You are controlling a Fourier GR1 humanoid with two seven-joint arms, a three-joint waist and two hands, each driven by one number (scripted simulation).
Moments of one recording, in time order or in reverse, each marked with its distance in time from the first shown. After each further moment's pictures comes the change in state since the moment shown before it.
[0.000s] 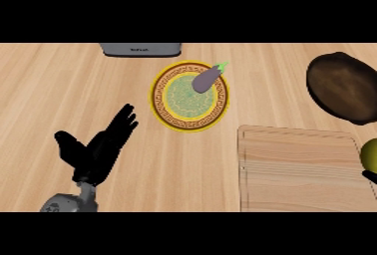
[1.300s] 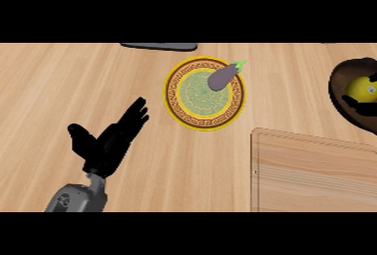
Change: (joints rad) left arm -0.069 -0.037 -0.013 0.020 -0.029 -0.048 0.010; right arm -0.737 0.097 -0.127 1.109 0.214 -0.350 -0.256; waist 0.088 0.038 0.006
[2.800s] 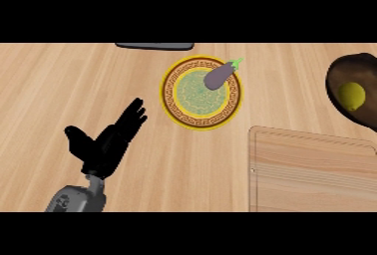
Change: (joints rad) left arm 0.014 -0.007 0.017 0.006 -0.004 -0.002 -0.021; right arm -0.022 -0.144 -0.110 0.193 -0.107 0.700 0.030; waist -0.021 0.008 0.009
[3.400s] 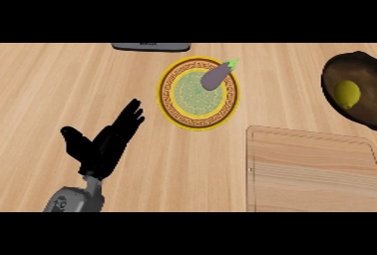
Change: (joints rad) left arm 0.011 0.003 0.013 -0.002 0.010 -0.003 0.003; right arm 0.079 -0.068 0.010 -0.070 -0.009 0.106 0.036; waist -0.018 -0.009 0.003
